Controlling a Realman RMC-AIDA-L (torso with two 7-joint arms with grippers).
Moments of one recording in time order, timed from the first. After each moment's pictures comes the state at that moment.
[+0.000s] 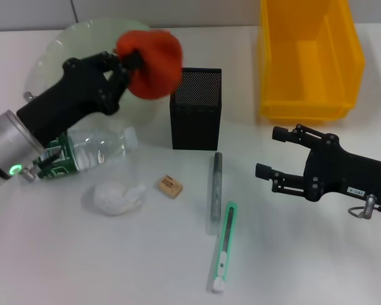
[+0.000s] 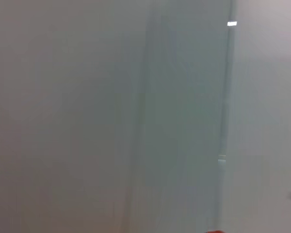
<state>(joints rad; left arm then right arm) -0.51 -2.07 0.83 0.24 1.31 1.56 -0.86 0.43 2.08 -0.66 -0.37 -1.82 -1.55 0.87</state>
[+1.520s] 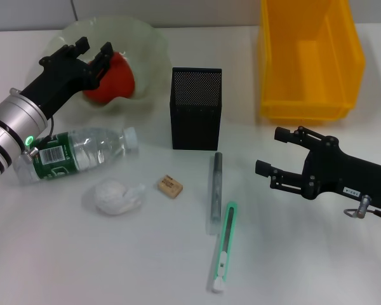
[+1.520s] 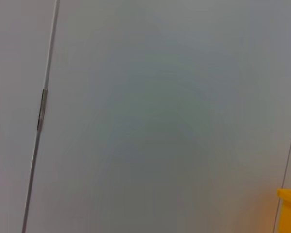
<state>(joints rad) -0.62 -2.08 0.81 0.10 1.04 1.07 -0.69 0.42 2.08 -0.66 -0.31 -1.78 -1.49 0.85</state>
